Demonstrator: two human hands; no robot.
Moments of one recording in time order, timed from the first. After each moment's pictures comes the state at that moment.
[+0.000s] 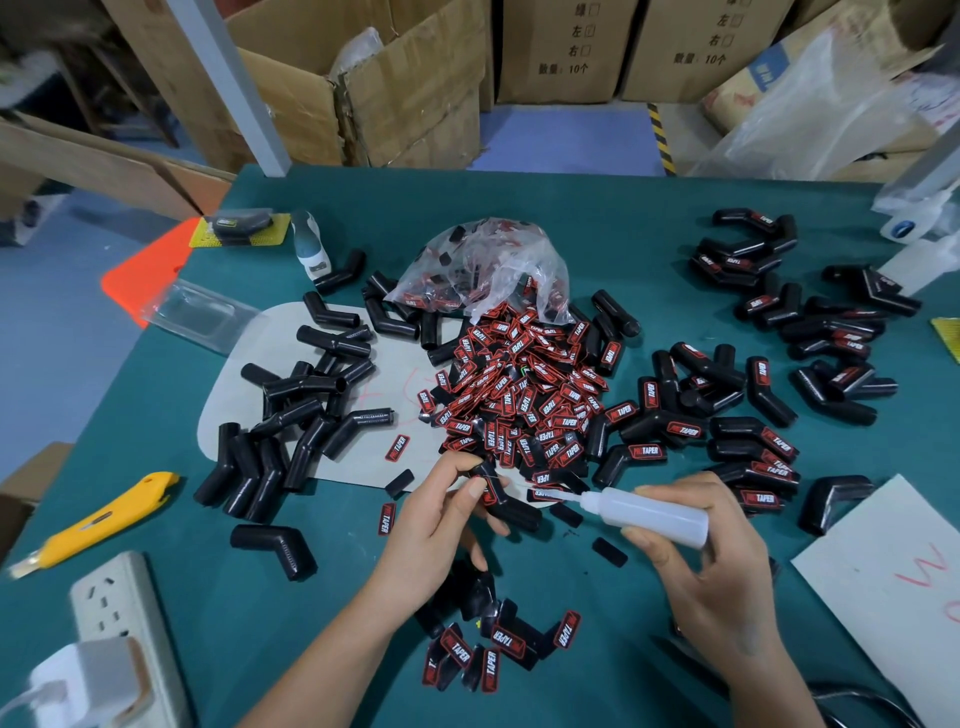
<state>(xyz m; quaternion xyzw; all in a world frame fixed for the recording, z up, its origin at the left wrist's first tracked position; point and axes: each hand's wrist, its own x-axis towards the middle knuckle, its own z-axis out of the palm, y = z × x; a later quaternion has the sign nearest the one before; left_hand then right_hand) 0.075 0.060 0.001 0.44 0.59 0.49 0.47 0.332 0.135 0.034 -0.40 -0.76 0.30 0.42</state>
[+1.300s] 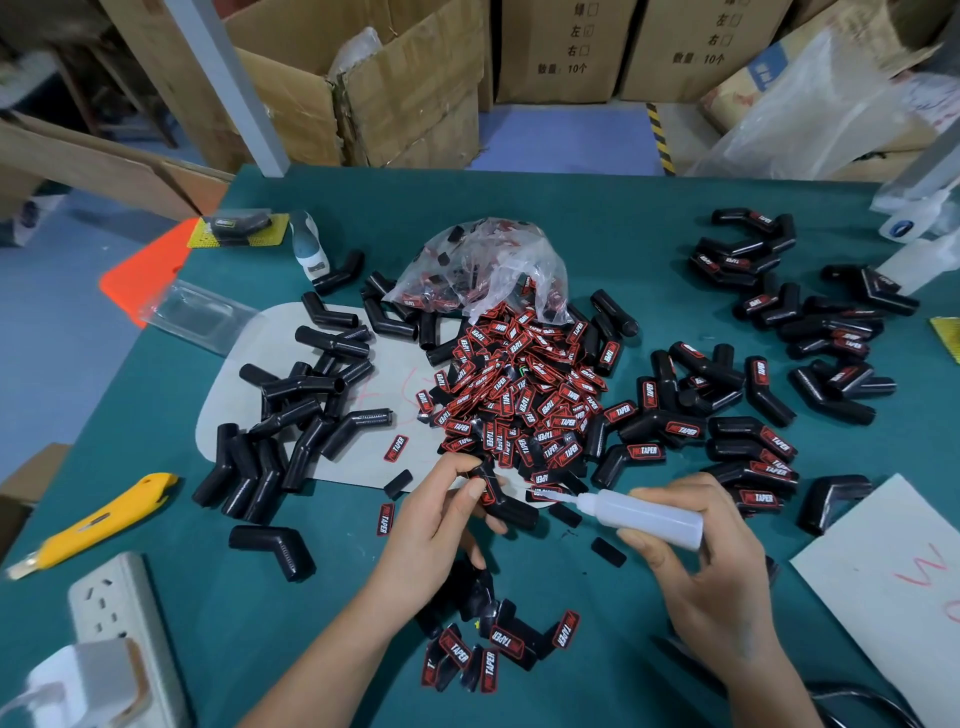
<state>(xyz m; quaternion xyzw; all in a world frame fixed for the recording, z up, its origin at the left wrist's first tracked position) 0.079 0.060 0.006 0.44 0.62 0.47 0.45 0.333 0.133 0.027 -0.40 -0.76 0.30 0.41</state>
